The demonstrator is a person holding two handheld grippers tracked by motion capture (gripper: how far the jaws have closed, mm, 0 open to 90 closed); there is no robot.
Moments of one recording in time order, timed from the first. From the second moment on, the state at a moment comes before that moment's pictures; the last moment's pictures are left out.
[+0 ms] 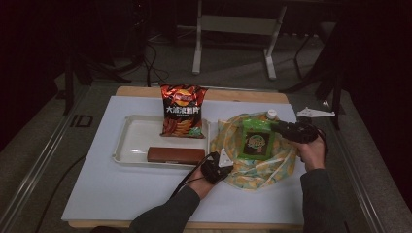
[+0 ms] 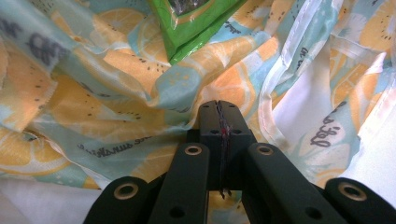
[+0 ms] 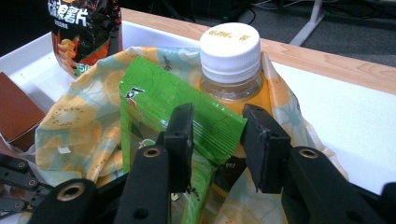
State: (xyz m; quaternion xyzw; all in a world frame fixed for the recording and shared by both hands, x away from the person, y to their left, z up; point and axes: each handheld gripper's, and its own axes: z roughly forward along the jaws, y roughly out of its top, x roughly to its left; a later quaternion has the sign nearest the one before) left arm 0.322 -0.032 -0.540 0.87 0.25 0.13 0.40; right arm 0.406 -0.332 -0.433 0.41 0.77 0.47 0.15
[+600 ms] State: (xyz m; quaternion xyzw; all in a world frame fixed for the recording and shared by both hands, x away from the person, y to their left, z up) left arm 0.322 -0.032 -0.540 0.87 0.25 0.13 0.40; right arm 0.406 -0.329 -0.433 0.37 0.78 0.50 0.11
